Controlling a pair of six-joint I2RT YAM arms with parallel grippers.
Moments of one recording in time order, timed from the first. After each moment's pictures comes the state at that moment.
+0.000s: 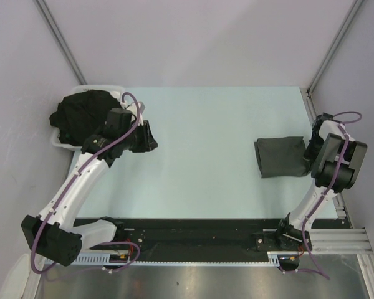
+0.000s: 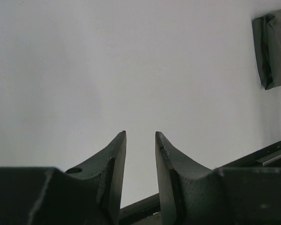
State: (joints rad) left arm -0.35 1.16 1.16 -0.72 0.14 -0.36; right arm -0.37 1.93 1.35 -0.90 0.27 0.19
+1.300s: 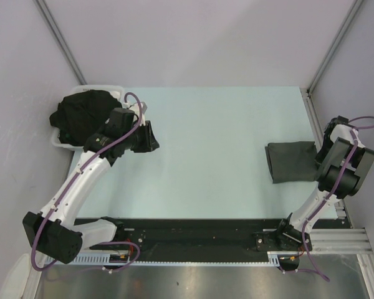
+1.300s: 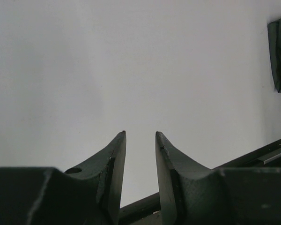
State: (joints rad) left arm -0.36 1.18 1.16 -0.72 0.14 -0.36; right arm -0.51 1.88 1.33 -0.89 0.33 0.21
